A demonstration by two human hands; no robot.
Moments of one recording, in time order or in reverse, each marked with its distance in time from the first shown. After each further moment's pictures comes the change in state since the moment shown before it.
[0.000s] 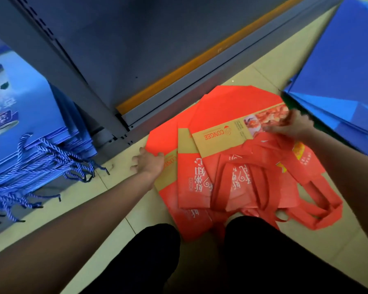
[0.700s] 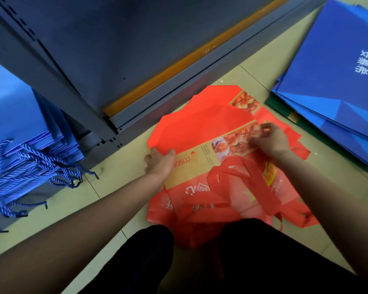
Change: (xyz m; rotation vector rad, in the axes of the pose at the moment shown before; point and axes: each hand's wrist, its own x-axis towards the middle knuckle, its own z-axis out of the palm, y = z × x) left_hand -0.027 0.017 0.018 -0.208 -0.203 0.079; right_hand -0.055 -0.011 0.033 0.345 0.098 -0.065
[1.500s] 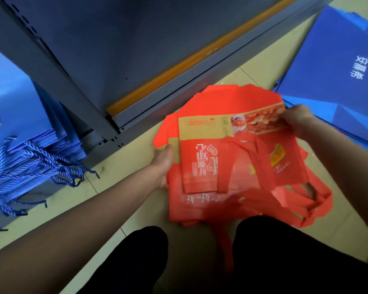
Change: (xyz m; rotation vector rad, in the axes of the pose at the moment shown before) left_hand 0.010 0.007 0.001 -0.323 -0.205 -0.133; right_hand 0.087 0.007 -0.048 0.068 0.024 0.180
